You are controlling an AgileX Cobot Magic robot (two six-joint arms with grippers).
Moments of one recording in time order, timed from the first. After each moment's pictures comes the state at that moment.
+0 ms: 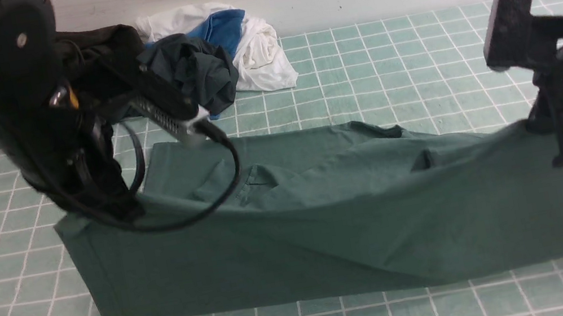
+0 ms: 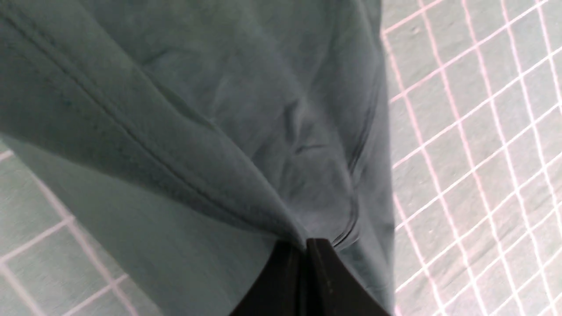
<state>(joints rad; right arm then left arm) 0.23 1.53 -1.24 -0.10 0.95 -0.77 -0.38 1.60 -1.45 0.23 1.23 0.36</state>
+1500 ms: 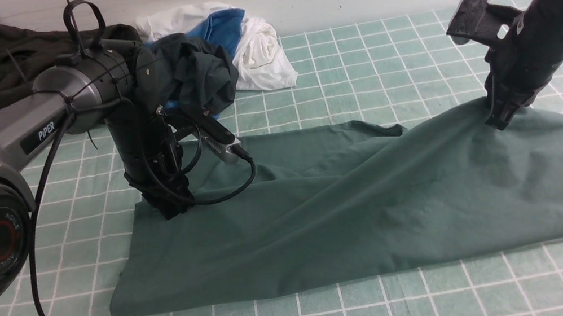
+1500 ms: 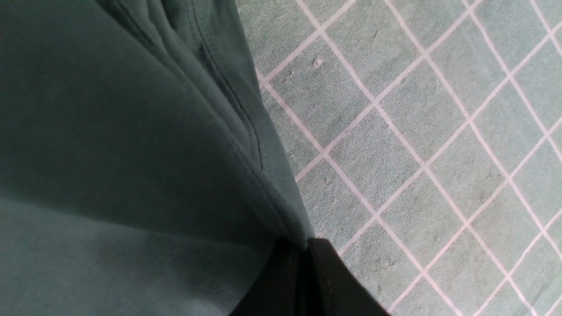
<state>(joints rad) 0.13 1.94 -1.52 -0.05 0.86 -0.67 -0.24 2.29 -1.90 0.06 1.16 0.69</state>
